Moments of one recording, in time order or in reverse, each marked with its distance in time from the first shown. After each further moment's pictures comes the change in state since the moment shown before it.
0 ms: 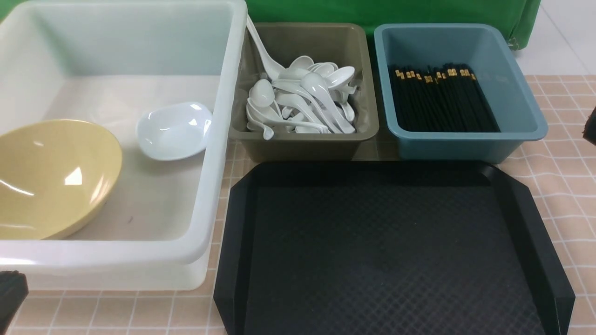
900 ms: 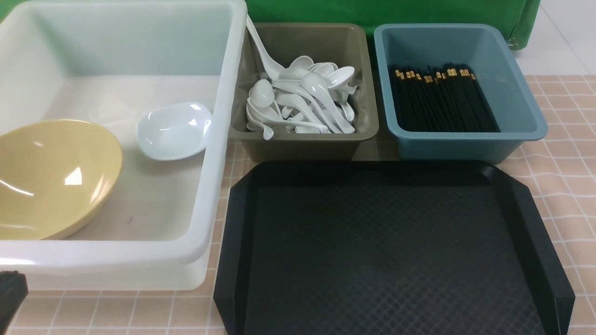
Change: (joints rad) right arm -0.819 -0.531 0.752 -0.253 0.083 0.442; left arm 0.000 0.000 0.001 -0.001 0.000 0.000
